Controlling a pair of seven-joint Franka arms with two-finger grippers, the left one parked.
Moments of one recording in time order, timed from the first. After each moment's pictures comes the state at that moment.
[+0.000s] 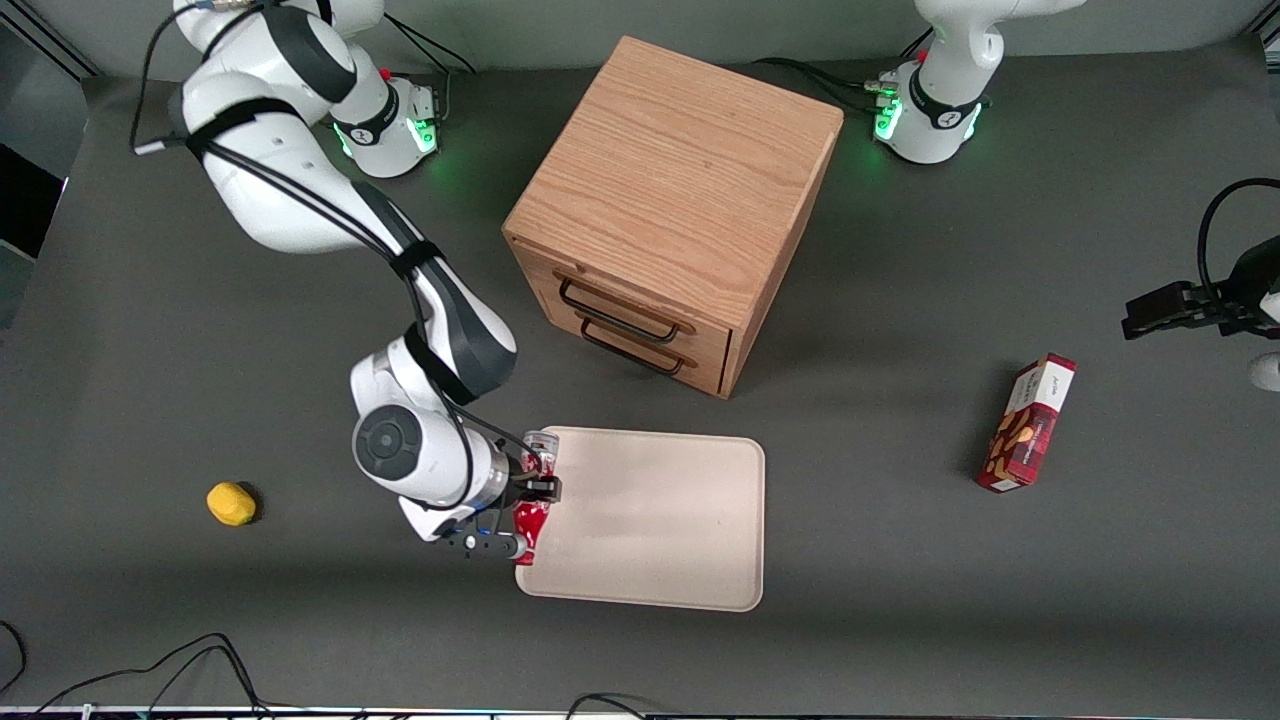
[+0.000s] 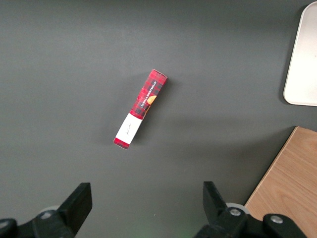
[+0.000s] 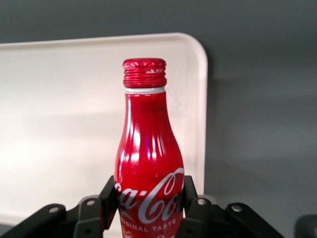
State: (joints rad) arm 0.20 0.99 0.34 -1.10 -0.14 2.14 0.55
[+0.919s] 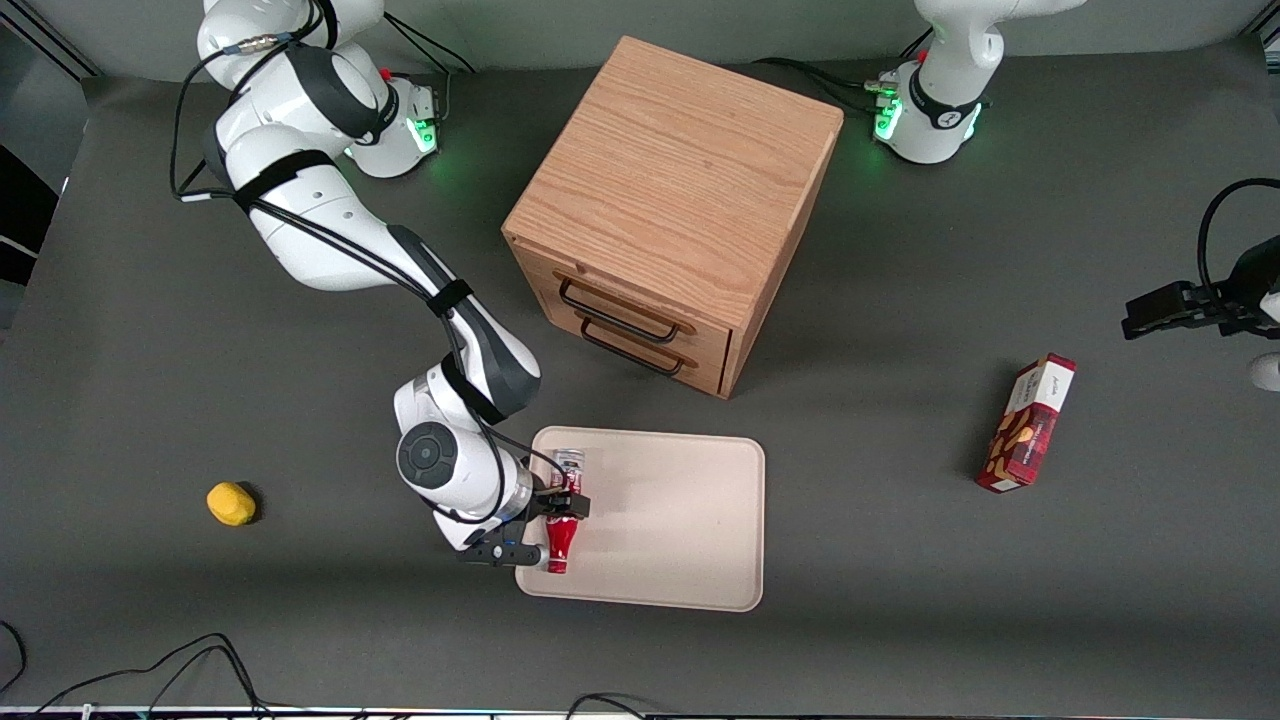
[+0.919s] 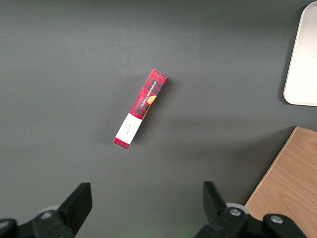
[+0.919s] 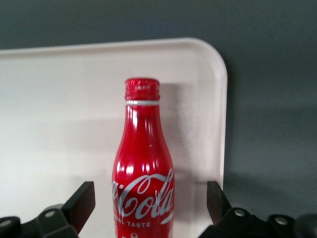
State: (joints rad) arm 0.21 1.07 0.34 -1.06 -0.17 2.25 0.55
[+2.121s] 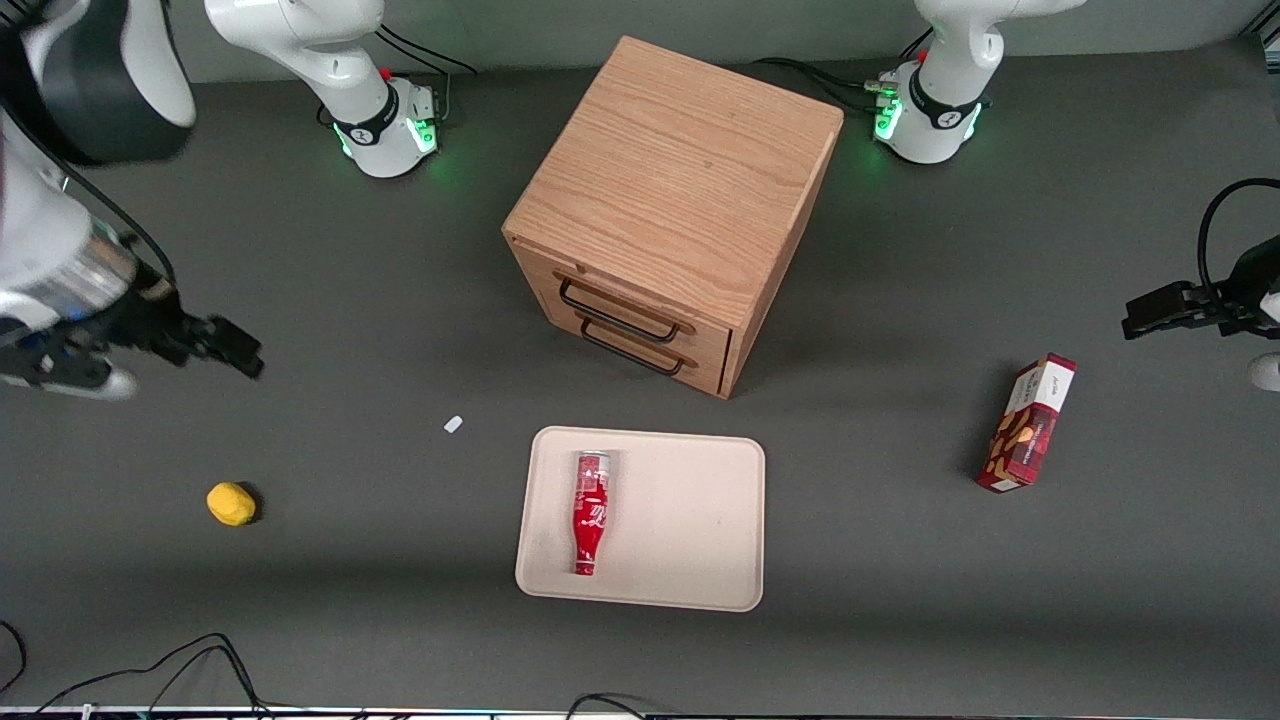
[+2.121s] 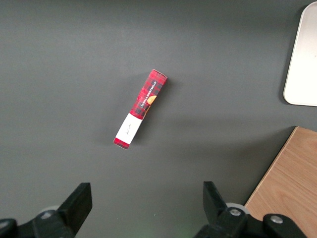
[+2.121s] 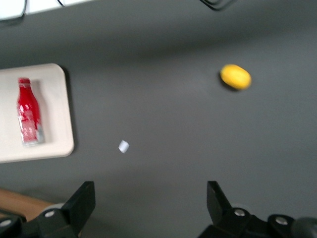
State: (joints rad) arm 0.08 -0.03 -0.01 -1.73 -0.01 1.79 0.28
